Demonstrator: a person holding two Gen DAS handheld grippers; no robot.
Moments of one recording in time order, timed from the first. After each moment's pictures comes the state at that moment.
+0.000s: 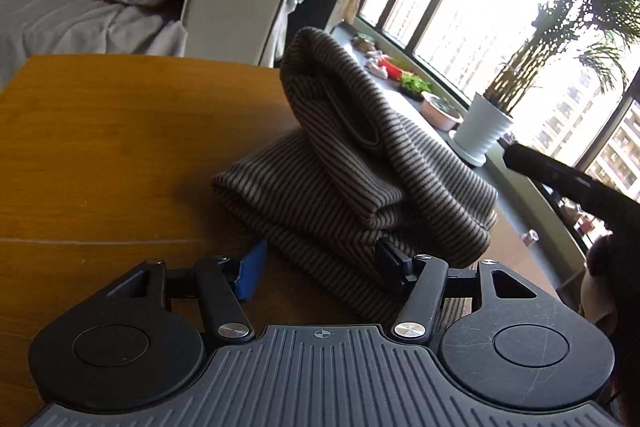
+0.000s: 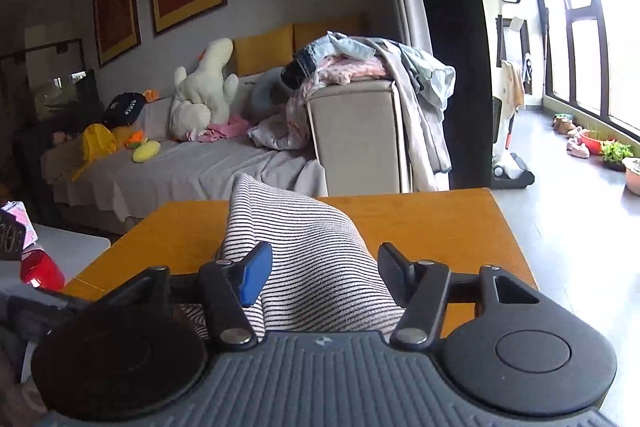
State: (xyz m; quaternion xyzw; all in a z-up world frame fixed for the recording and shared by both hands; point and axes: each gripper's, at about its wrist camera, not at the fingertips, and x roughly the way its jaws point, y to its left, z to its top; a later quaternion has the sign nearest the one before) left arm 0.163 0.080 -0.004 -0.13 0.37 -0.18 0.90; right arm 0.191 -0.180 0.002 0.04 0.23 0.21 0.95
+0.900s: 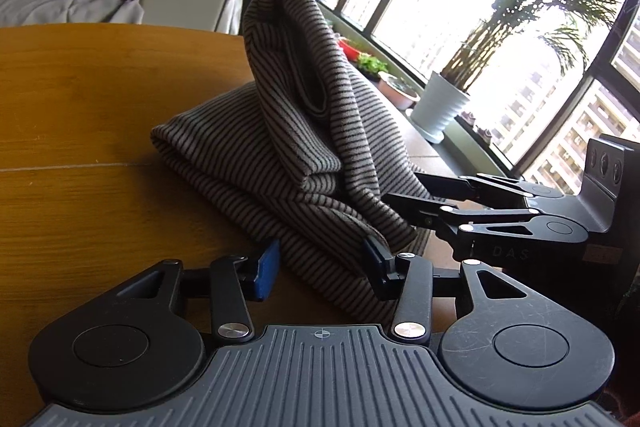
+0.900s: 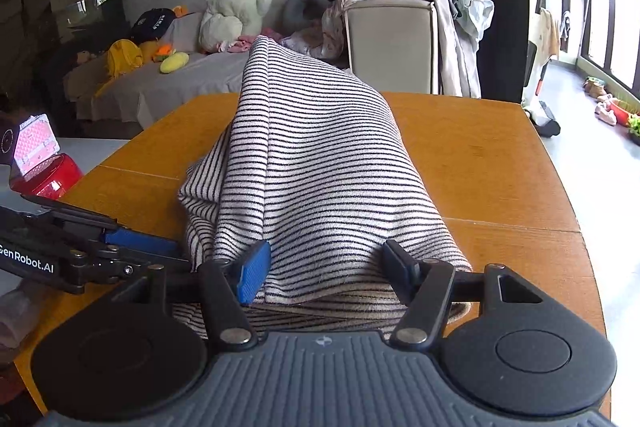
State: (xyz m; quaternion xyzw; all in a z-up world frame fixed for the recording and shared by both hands) left arm 0.120 0.058 -0.012 -0.13 0.37 -0.24 0.89; right arm 0.137 -0.178 -0.033 -0.02 0.31 0.25 0.92
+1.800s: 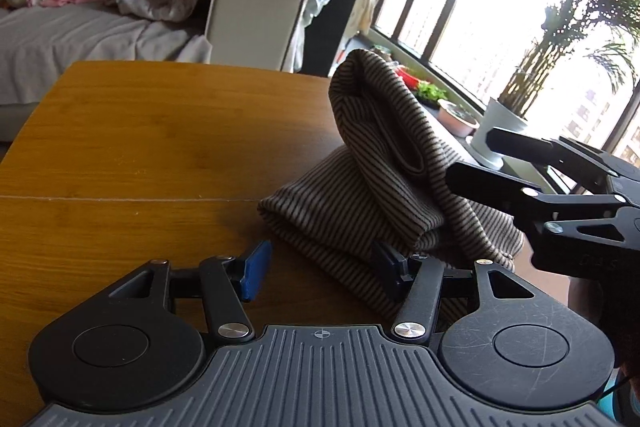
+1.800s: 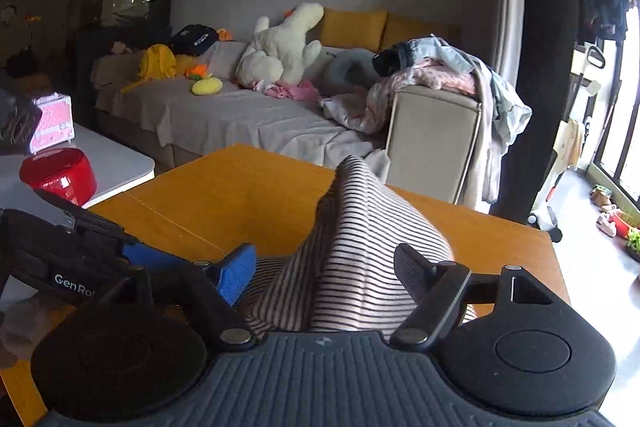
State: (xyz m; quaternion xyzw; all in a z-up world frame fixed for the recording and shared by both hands) left arm 0.119 0.085 0.010 -0.10 0.34 -0.13 0.92; right arm 0.129 -0.095 0.008 -0.12 0.20 0.28 0.93
